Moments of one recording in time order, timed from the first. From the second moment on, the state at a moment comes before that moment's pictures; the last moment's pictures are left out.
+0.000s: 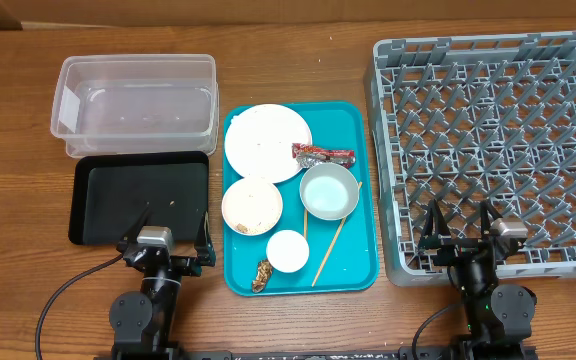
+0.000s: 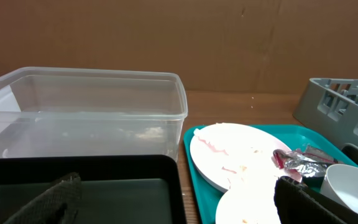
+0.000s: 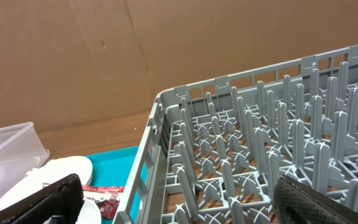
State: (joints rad) left arm -0.01 0.00 0.01 -0.07 0.09 -0.09; right arm 0.05 0.01 0.02 -0.04 -0.03 0.25
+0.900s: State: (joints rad) left arm -0.01 0.00 0.01 -0.07 0.09 -0.09; right arm 0.05 0.01 0.02 -0.04 -0.03 0.25
